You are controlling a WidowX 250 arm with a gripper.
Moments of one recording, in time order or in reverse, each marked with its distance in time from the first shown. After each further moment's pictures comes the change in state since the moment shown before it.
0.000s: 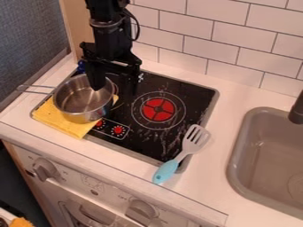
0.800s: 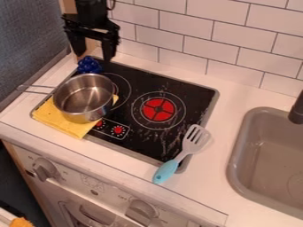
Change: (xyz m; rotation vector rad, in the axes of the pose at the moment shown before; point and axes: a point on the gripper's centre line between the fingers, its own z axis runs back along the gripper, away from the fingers) arm 0.055 0.100 0.003 0.108 -0.106 0.225
